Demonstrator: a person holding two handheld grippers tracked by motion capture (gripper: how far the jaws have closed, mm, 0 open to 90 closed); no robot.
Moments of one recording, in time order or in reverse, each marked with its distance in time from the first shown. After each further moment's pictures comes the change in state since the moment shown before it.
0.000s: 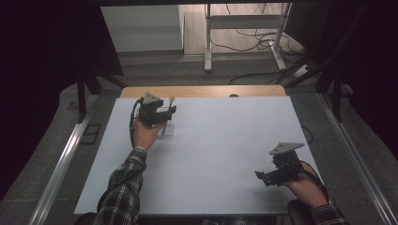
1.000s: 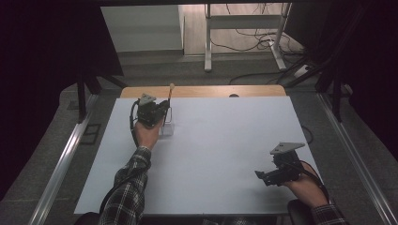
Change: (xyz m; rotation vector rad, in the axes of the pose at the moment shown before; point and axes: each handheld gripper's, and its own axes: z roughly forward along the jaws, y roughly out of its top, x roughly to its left) left arm 0.007 -0.010 0.005 -0.080 0.010 -0.090; right arm -0.001 0.000 0.000 -0.007 0.002 0.005
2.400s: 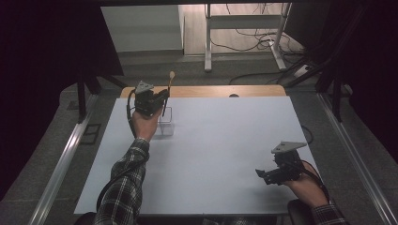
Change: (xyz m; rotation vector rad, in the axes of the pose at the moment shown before) left arm -0.003 0.041 -0.015 -0.041 -0.027 0.009; right arm -0.002 0.001 -0.002 -0.016 -0.015 0.016
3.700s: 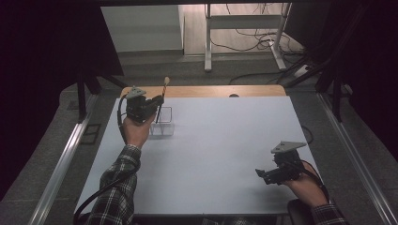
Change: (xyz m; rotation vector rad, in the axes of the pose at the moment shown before) left arm 0.000 -0.004 -0.033 0.033 -0.025 -0.006; right arm 0.000 0.001 0.001 0.001 -0.008 -0.001
